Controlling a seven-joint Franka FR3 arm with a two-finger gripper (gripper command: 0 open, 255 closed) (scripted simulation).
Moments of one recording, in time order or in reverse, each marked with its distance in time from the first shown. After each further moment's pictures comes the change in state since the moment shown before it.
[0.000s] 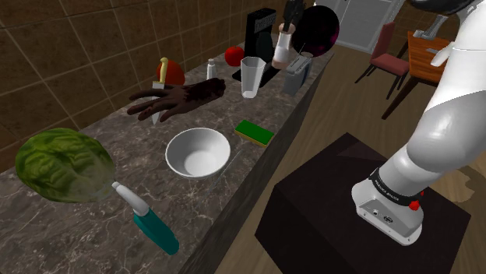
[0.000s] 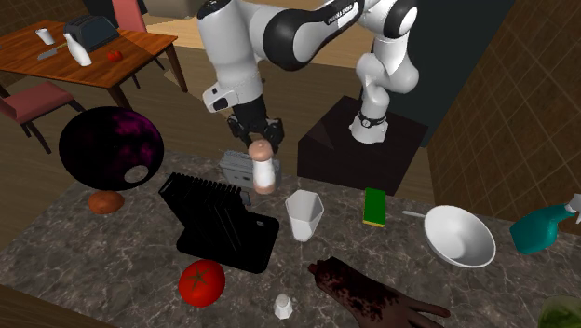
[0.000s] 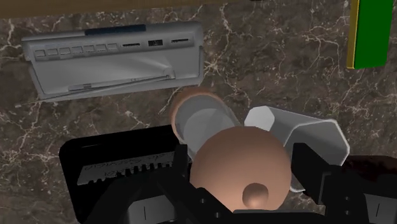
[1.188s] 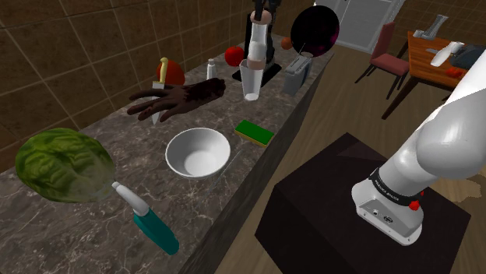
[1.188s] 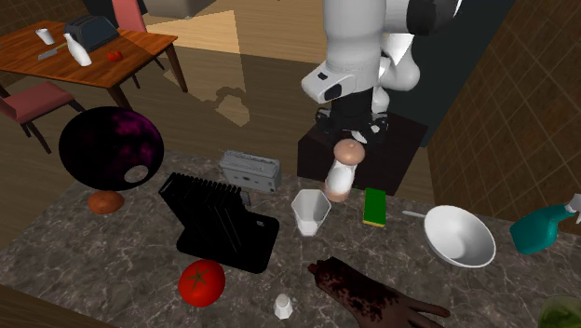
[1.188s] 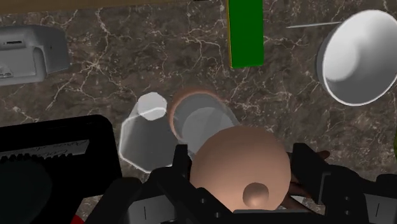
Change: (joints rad) arm 0.239 -0.252 0.135 -0.162 -0.032 -0.028 0.377
